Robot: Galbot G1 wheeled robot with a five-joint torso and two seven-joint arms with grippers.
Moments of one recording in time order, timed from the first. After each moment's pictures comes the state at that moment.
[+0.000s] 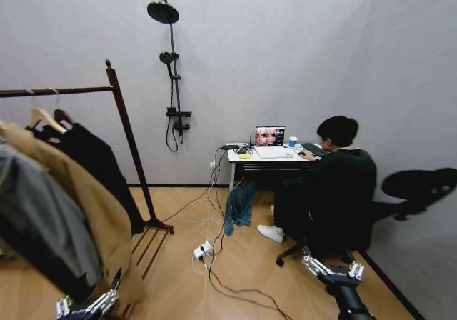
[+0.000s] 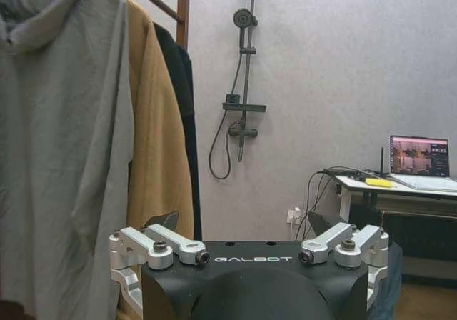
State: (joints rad) left arm 1.94 -1.35 -0.90 -2.27 -0.51 -0.14 0.13; right arm -1.92 1.41 0.71 2.45 0.22 0.11 0.21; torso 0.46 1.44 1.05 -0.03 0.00
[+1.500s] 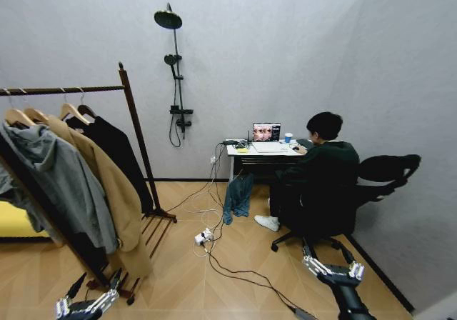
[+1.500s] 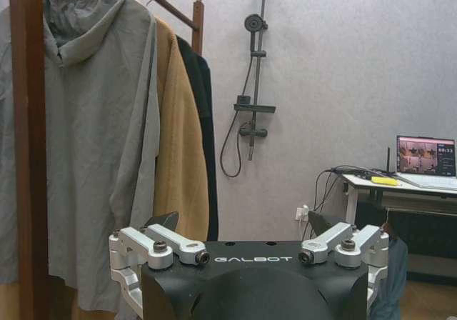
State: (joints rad) left arm 1.94 -1.35 -0.90 -2.27 -0.51 -0.14 0.13; right arm -1.92 1.41 0.71 2.45 0.22 0.11 0.21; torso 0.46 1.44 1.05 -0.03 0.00
